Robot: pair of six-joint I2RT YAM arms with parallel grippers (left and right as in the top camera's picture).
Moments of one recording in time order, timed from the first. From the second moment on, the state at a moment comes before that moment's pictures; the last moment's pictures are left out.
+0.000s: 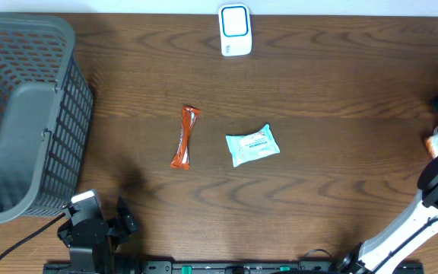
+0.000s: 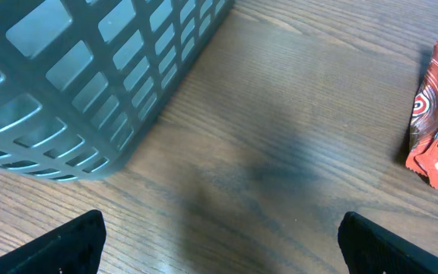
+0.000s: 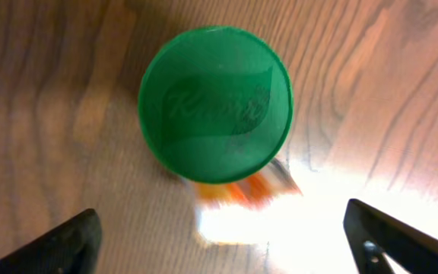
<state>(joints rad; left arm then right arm) -0.10 0.06 0.45 -1.10 -0.32 -0.31 -0.58 2.17 1.93 -1.18 0.29 0.57</state>
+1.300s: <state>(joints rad) -0.10 0.06 0.45 -1.10 -0.32 -0.31 0.56 2.12 1.88 -1.45 0.03 0.43</state>
